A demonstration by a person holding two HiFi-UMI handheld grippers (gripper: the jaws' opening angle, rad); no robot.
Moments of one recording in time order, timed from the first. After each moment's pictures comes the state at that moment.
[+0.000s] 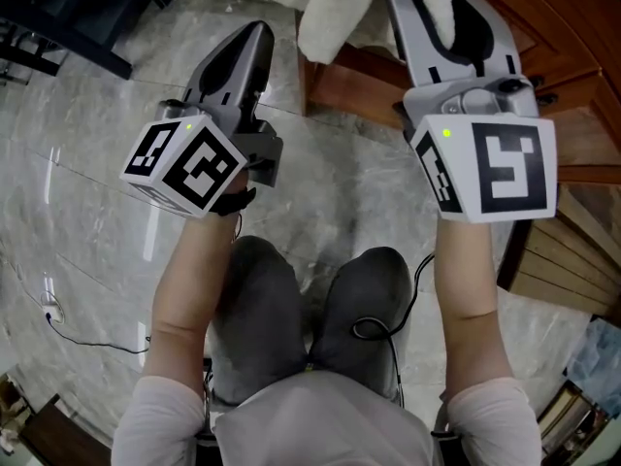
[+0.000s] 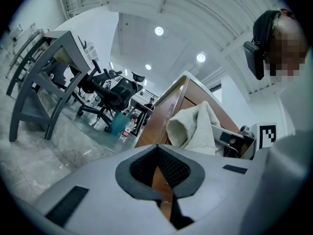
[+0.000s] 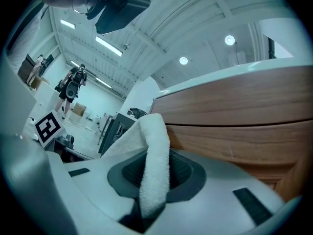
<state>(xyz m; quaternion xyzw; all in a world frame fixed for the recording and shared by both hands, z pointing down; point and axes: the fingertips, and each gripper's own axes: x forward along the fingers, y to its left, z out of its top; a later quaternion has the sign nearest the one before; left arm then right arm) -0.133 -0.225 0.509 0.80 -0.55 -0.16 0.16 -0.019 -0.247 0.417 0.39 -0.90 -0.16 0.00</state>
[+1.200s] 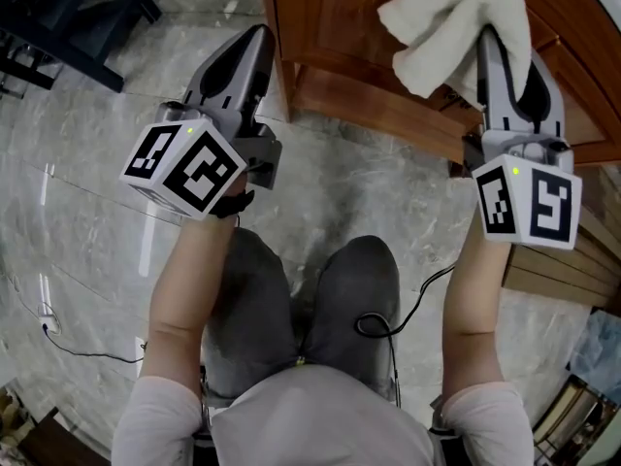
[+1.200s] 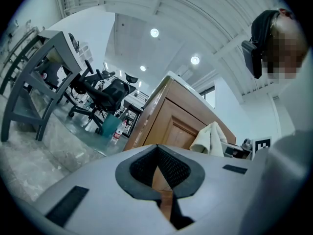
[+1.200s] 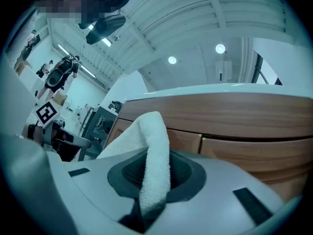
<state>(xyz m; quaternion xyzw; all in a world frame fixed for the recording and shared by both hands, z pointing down) -0.091 -0.210 0.483 0.82 -0.53 -0.16 0.14 0.124 -0.229 0.410 0.50 -0.85 -0.16 0.01</state>
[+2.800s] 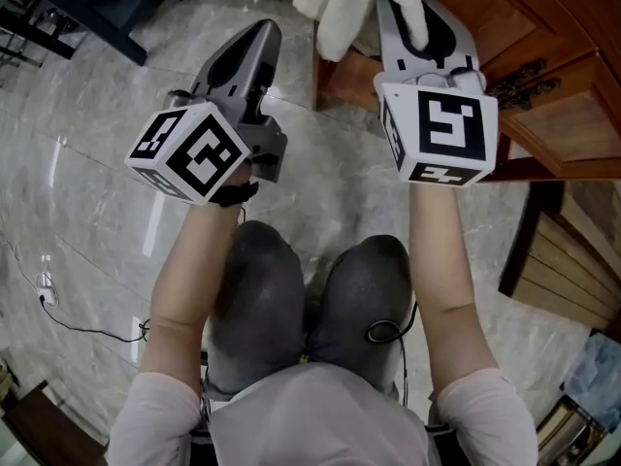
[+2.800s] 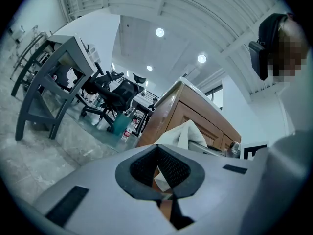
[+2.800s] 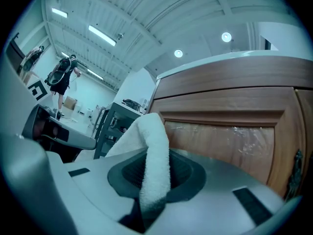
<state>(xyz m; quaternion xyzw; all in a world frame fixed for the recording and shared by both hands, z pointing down) -0.140 -0.186 0.513 0.80 -0.56 -0.16 0.15 -0.027 -0.241 0.477 0.45 -0.88 -0.14 0.04</state>
